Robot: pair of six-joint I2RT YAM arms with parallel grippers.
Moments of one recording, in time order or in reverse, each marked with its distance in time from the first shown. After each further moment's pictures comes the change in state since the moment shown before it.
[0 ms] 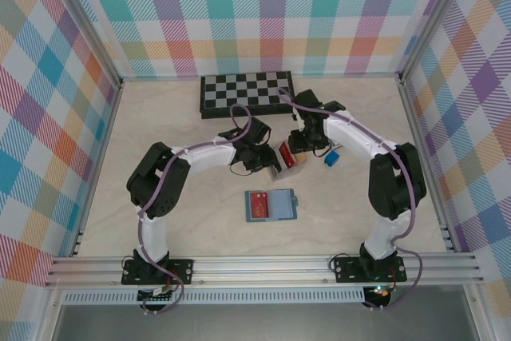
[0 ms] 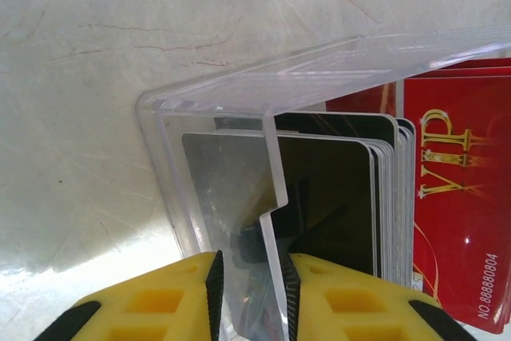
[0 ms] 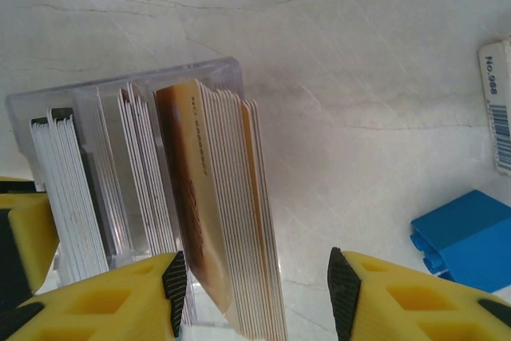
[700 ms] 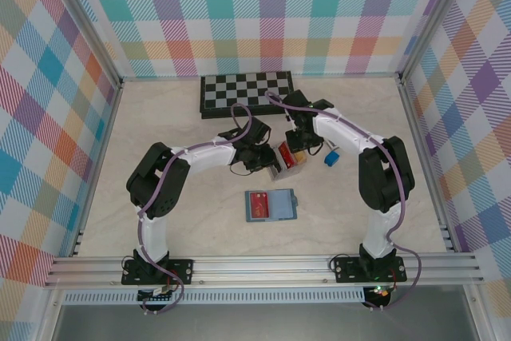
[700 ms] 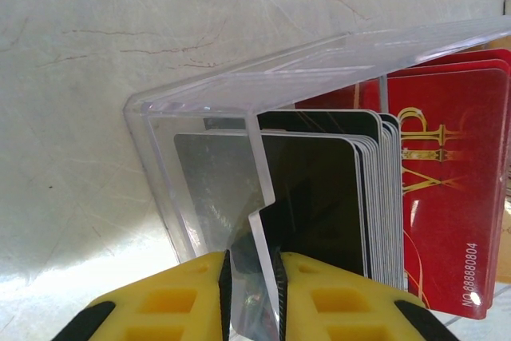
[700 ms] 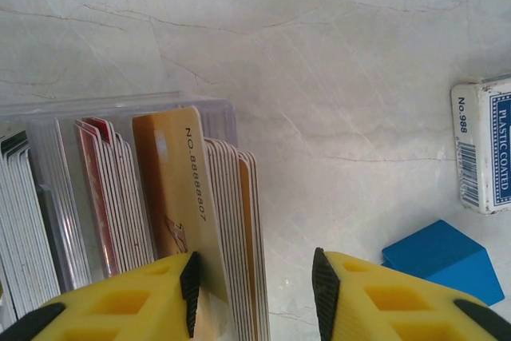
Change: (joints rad) left arm 0.000 -0.002 -0.004 0.012 0.007 0.024; right arm 0.027 0.076 0.069 -0.024 0.123 -0.044
